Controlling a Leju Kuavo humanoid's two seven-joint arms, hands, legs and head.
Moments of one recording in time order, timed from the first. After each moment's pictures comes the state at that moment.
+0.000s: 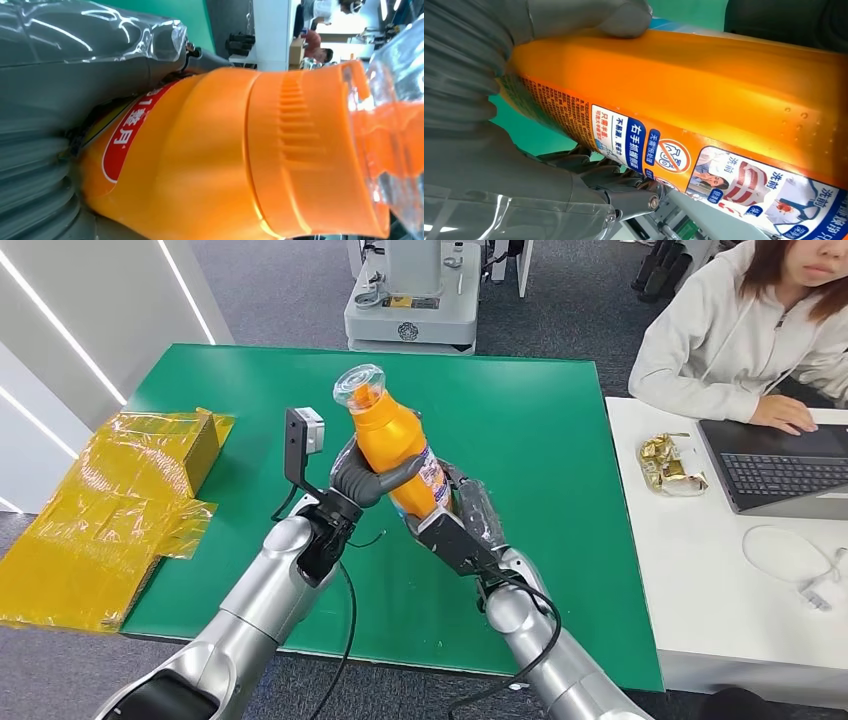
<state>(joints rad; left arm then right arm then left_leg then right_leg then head) -0.59 -0.12 -0.43 -1.02 0.40 -0.26 -0.32 -0.59 0.15 0.51 -0.73 0.36 -0.26 -0.40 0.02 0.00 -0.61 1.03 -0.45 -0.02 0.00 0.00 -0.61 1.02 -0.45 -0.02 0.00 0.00</state>
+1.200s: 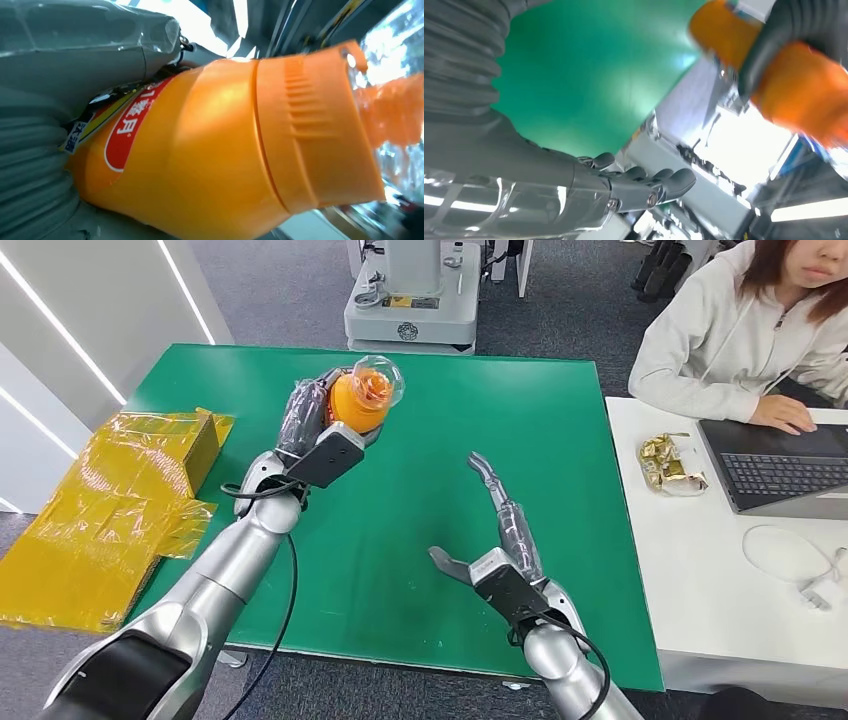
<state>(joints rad) -0.74 0.02 -0.47 -0.92 -0.47 0.34 -0.48 -0.38 -0.02 0.51 -1.14 0.26 -0.26 -0.44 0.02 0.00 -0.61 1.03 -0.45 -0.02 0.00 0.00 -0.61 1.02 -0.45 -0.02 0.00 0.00</state>
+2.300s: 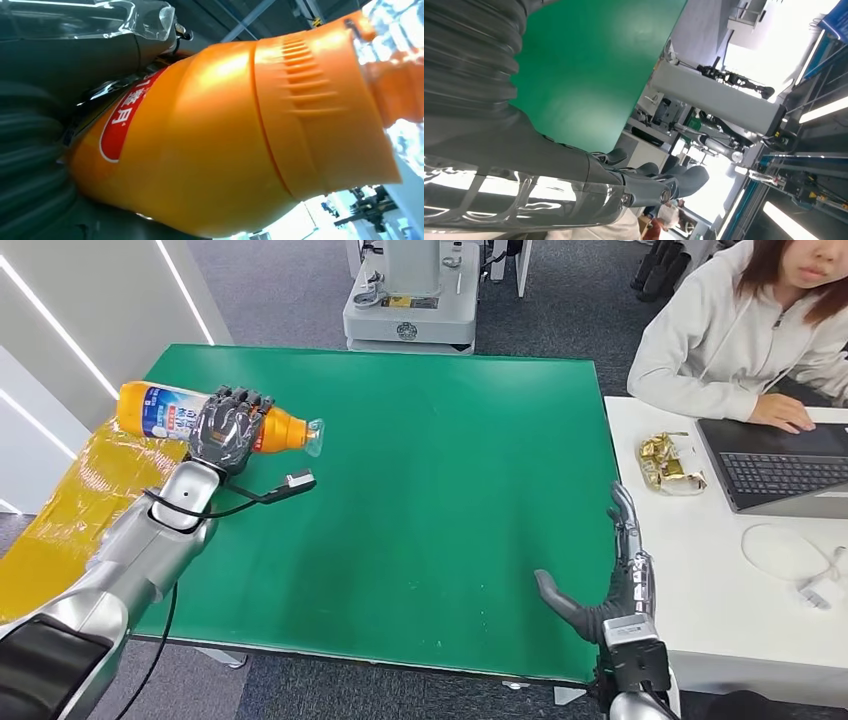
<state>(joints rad) -0.77 0.34 -0.58 -0.71 -1.50 0.61 0.03 -0.06 -0.15 0.27 -1.52 0.20 -0.34 -0.49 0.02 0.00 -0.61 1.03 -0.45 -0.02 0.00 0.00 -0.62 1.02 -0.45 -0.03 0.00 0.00</state>
